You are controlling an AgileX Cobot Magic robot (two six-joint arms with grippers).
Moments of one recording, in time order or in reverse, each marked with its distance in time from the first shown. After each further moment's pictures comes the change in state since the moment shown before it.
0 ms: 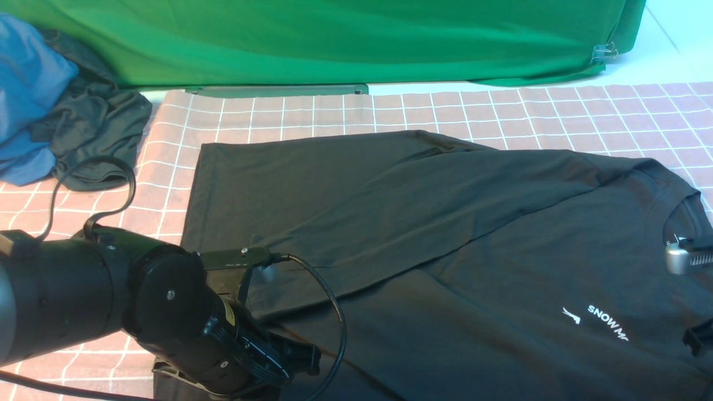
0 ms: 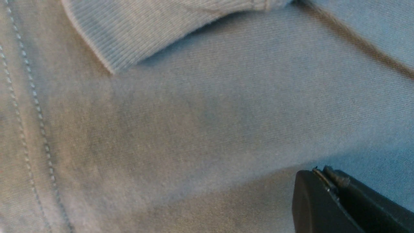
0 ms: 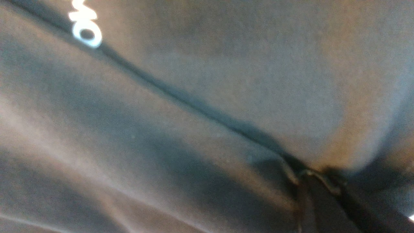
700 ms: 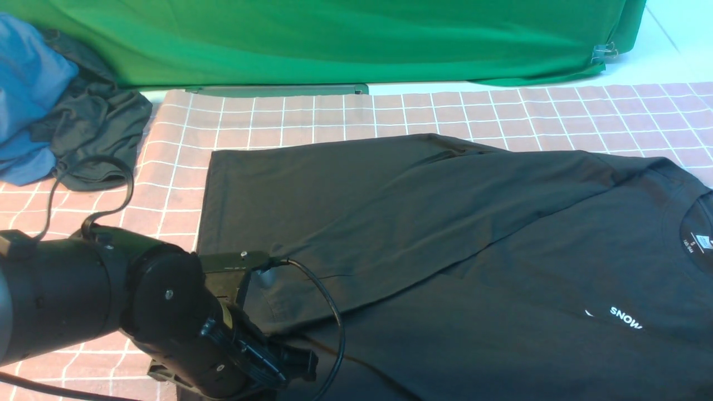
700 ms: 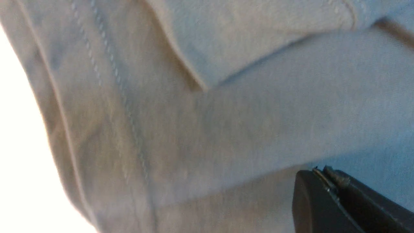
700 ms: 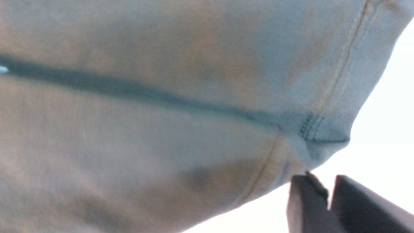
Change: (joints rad) right arm -0.128 -0.097 0.000 -0.121 0.013 0.156; left arm 0.001 -0.017 0.000 0.000 0.055 0.007
